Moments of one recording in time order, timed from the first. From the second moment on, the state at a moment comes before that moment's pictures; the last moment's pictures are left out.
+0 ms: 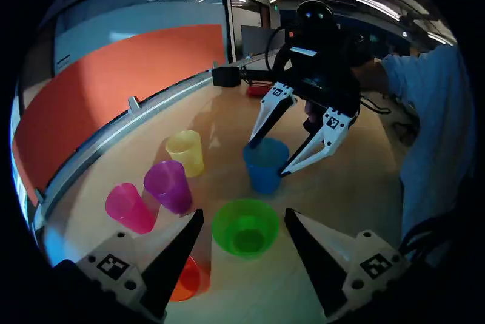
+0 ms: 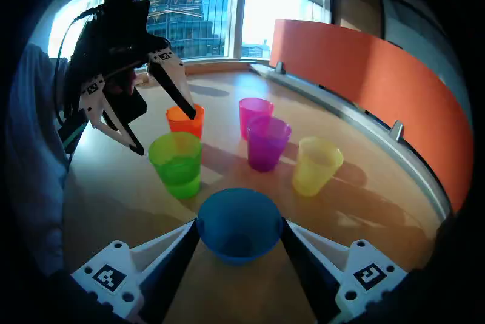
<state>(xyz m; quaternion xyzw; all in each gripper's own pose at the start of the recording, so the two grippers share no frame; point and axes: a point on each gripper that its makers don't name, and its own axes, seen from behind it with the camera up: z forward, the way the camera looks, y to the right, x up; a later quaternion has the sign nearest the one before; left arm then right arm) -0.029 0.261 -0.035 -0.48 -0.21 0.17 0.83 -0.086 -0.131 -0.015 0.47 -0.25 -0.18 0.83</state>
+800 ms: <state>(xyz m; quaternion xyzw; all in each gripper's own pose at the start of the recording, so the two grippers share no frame) -0.009 0.219 -0.040 -0.43 -0.20 0.13 0.87 -0.064 -0.097 -0.034 0.43 -0.24 -0.18 0.85</state>
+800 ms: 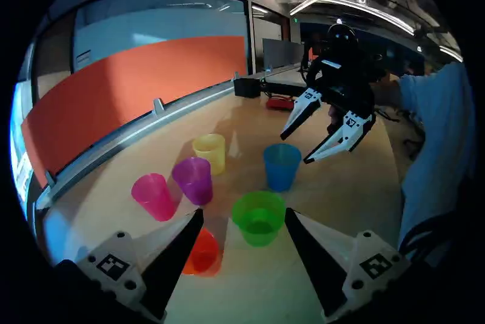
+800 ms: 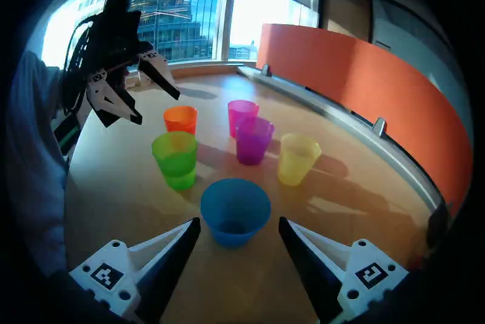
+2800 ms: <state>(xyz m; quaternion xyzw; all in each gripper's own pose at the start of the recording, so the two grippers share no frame) 0.059 0.045 -0.029 -0.07 -0.01 0.02 1.00 0.066 -0.002 -0.015 0.07 0.00 -0.02 1.00</state>
